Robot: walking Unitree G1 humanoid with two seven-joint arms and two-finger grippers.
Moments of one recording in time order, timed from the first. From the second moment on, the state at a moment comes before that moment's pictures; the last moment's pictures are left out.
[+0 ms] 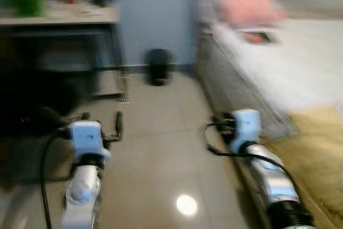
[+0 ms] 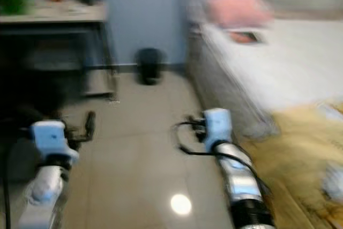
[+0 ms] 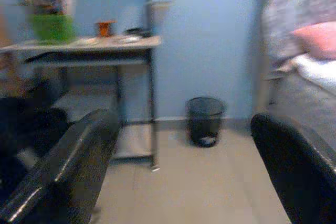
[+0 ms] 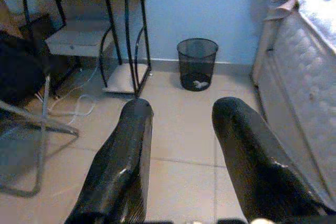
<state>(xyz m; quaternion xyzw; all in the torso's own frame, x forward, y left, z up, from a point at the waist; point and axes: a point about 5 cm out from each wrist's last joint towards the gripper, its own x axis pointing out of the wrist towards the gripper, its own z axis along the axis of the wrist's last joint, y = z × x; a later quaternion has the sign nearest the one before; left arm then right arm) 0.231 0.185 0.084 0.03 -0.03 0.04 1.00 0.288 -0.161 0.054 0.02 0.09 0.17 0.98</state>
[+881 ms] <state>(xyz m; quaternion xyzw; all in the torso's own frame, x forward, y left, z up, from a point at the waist) 0.240 0.191 0.093 0.03 -0.07 0.07 0.99 0.292 -0.168 0.060 0.07 0.06 0.10 0.99</state>
